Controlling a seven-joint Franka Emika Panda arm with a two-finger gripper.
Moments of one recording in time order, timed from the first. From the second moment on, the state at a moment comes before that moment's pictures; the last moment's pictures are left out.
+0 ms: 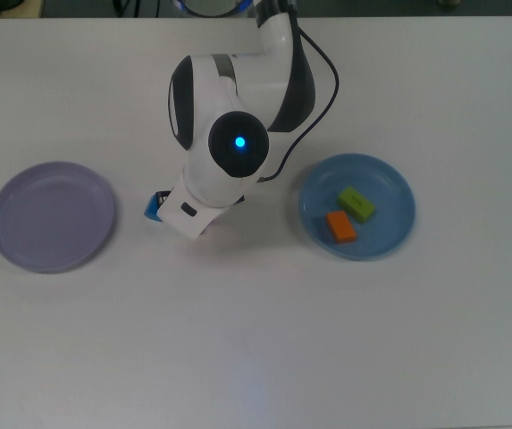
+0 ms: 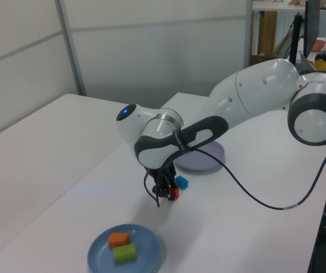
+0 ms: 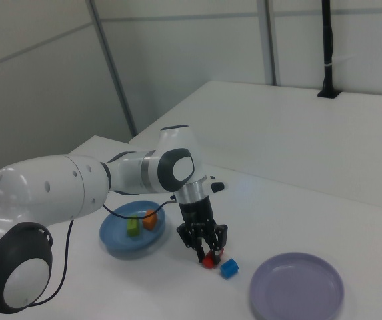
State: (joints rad) arm -0.01 0.61 0.10 -1.48 -0.30 1.84 0.01
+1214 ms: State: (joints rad) arm -0.27 0.59 0.04 -1.46 -0.24 2.00 -0.05
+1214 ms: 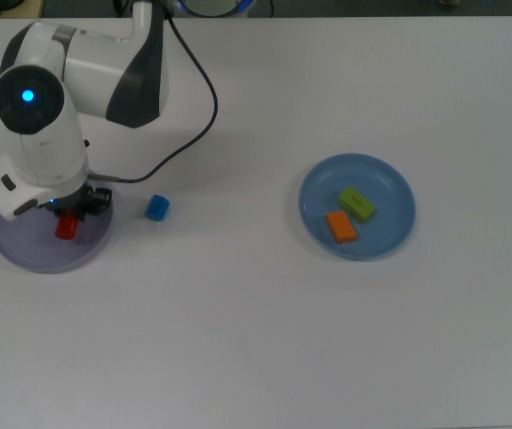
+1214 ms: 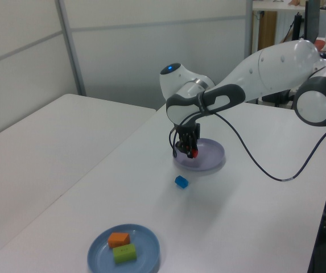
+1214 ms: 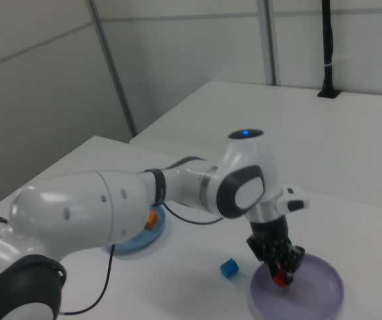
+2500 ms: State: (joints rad) arm -0.16 0.51 0.05 -1.46 -0.14 1.88 0.12
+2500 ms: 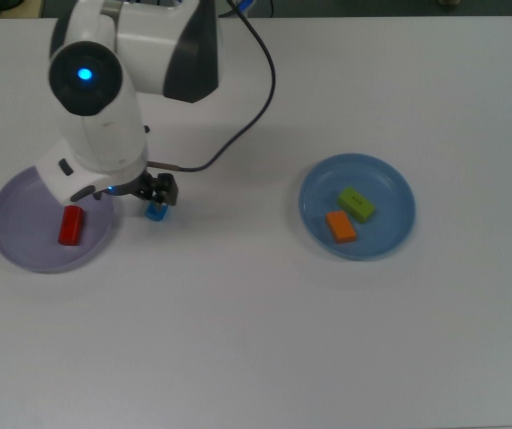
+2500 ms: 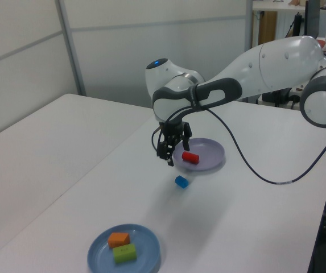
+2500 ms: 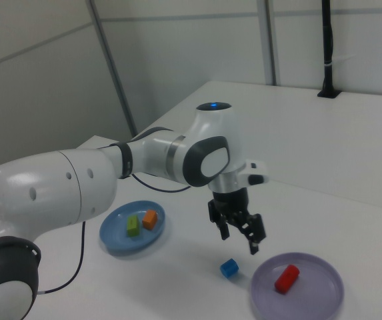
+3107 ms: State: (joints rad) arm -0.07 0.56 0.05 -1.51 -0.15 1.88 0.26
